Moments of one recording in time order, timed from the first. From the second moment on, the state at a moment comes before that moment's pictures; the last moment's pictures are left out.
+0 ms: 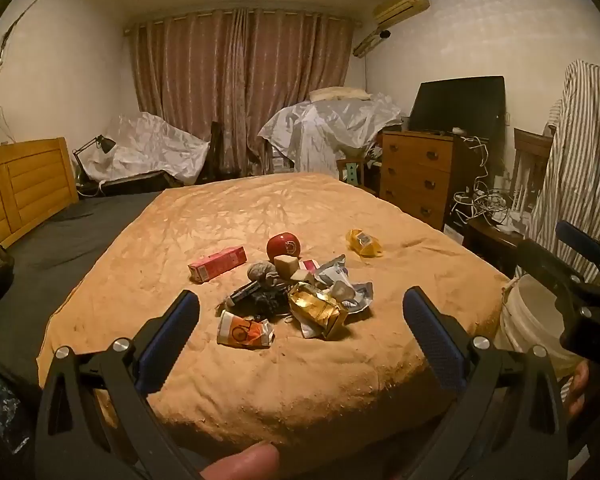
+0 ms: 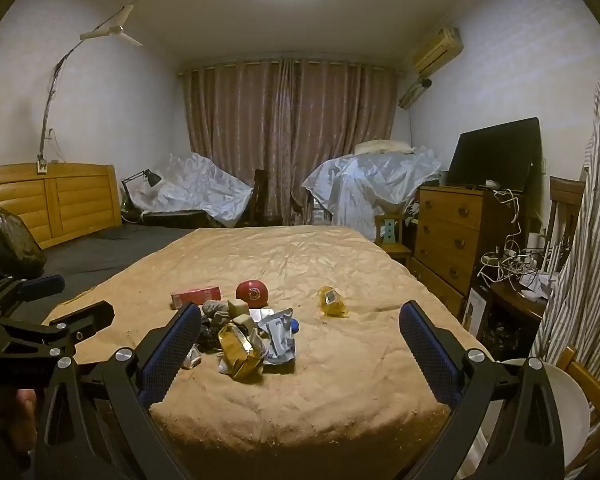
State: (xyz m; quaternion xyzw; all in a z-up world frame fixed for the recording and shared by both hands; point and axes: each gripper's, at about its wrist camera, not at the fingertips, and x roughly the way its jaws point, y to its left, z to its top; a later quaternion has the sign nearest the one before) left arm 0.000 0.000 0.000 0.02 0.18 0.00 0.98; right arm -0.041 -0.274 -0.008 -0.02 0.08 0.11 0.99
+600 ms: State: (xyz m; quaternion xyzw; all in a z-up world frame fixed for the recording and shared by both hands) left arm 0.001 -0.003 0.002 0.01 0.18 -0.01 0.98; right arm -0.040 -0.275 -0.007 -0.01 0.08 0.11 0.99
